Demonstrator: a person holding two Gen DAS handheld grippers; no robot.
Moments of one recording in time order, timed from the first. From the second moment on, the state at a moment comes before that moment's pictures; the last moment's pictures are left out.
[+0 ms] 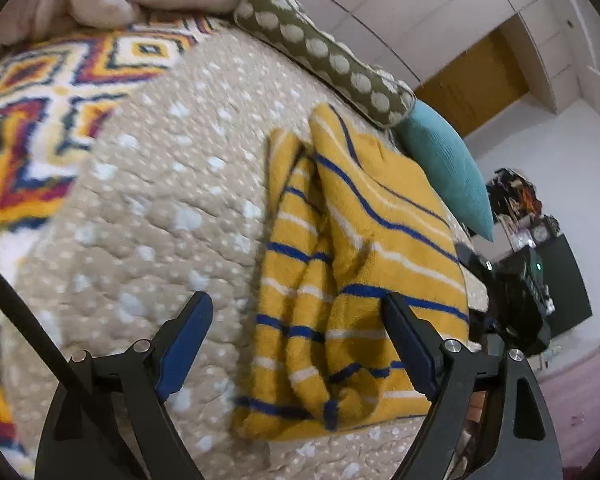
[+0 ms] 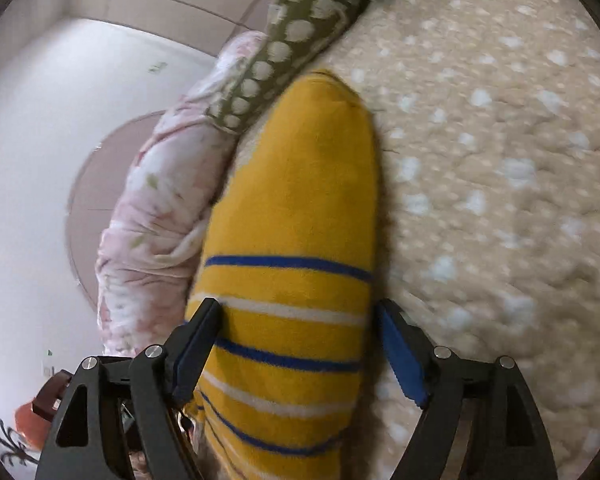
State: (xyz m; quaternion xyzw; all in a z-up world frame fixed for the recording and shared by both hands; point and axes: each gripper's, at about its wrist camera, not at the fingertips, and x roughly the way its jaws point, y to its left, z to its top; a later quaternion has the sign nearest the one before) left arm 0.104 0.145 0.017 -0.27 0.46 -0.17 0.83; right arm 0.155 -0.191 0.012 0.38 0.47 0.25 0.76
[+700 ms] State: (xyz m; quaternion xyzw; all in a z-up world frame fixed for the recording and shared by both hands) left arm 0.111 0.071 0.021 -0.21 0.49 -0.23 0.82; right arm 0.157 -0.233 0.041 0.33 0.48 0.17 0.80
